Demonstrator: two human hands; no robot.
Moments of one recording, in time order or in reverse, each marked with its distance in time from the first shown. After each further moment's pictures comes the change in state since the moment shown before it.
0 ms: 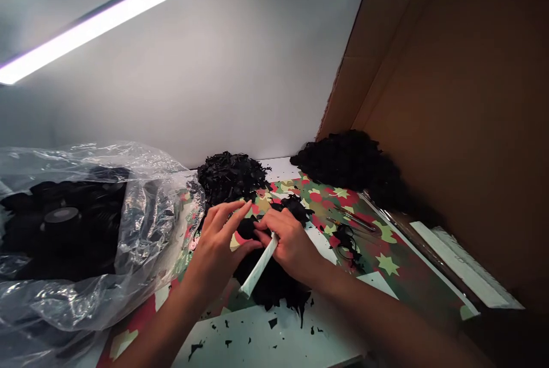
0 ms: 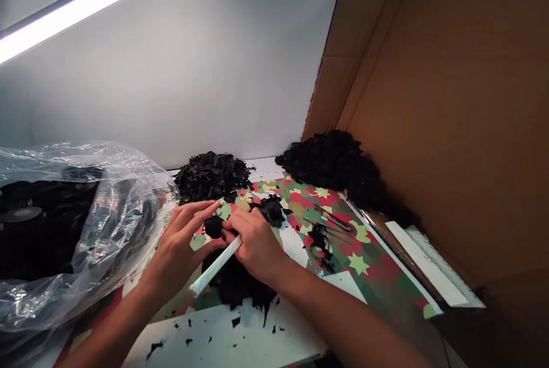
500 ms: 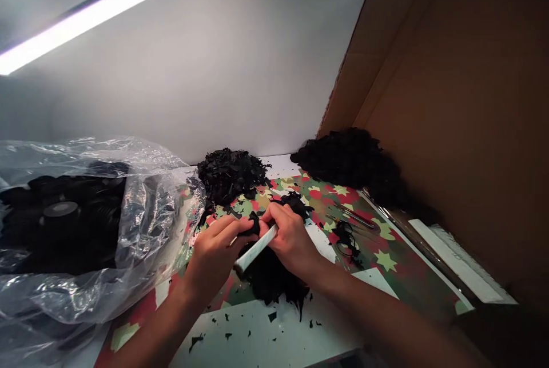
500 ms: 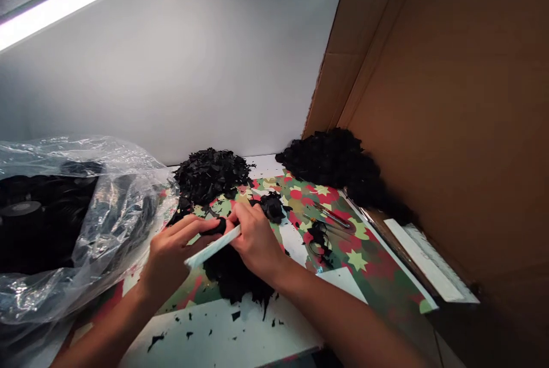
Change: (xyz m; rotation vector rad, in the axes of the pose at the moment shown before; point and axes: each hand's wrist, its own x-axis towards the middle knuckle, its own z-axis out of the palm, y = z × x) left_hand -0.002 0.016 -0.006 -0.049 0.105 0.209; right_hand 0.005 0.002 -0.002 0.032 0.083 0.169
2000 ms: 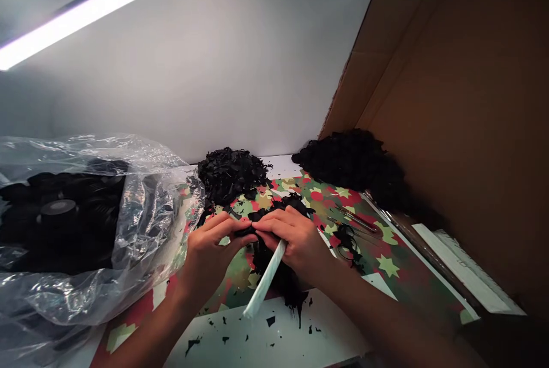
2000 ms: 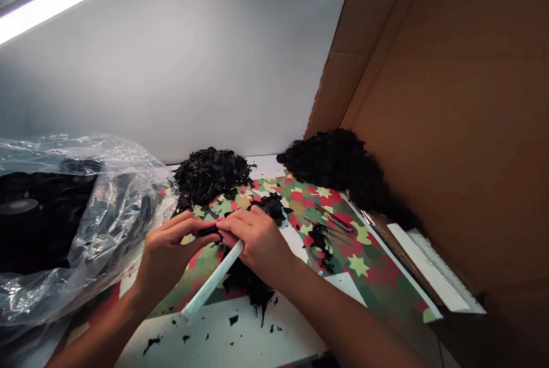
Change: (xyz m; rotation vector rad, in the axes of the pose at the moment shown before) left_hand 0.002 -0.008 0.002 -0.132 0.057 -0.230; right_hand -0.003 -0.011 -0.019 0.013 -0.043 -0.347
